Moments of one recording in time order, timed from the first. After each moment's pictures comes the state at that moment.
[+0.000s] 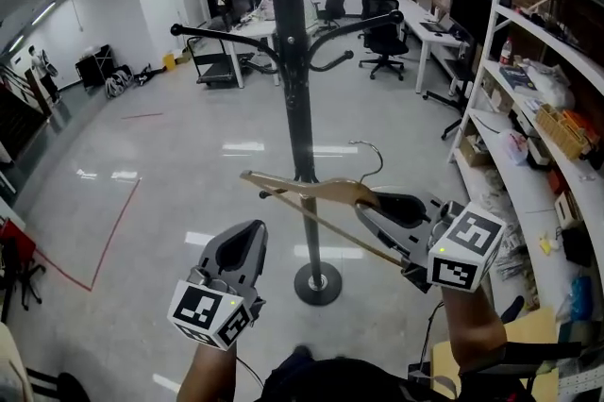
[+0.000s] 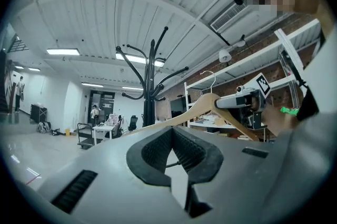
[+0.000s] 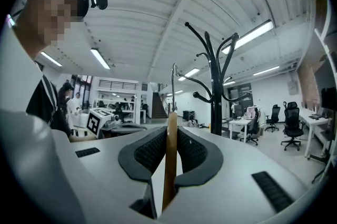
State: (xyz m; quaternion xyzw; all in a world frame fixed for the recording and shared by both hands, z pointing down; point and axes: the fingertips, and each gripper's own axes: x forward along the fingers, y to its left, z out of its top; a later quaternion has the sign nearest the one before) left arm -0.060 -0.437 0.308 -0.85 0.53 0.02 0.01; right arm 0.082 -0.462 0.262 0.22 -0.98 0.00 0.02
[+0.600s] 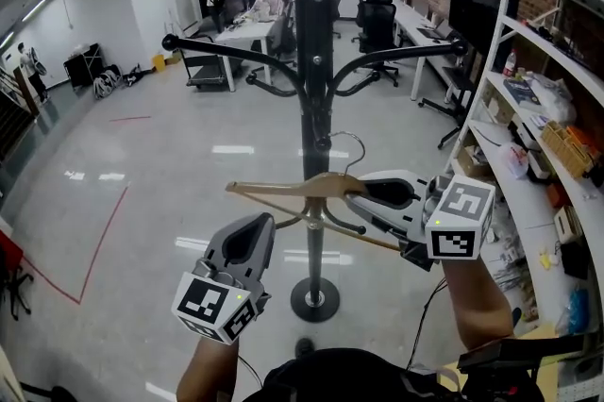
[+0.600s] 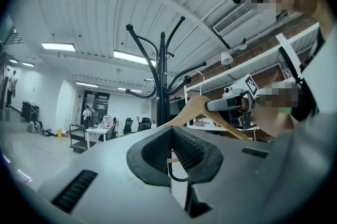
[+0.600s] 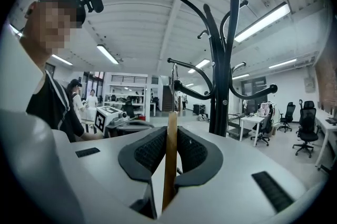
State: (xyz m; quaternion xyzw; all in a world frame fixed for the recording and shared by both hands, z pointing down) left arm -0.090 -0.535 0.305 -0.86 0.50 0.03 0.02; right arm 0.019 -0.562 0.262 0.14 -0.99 0.00 0.06
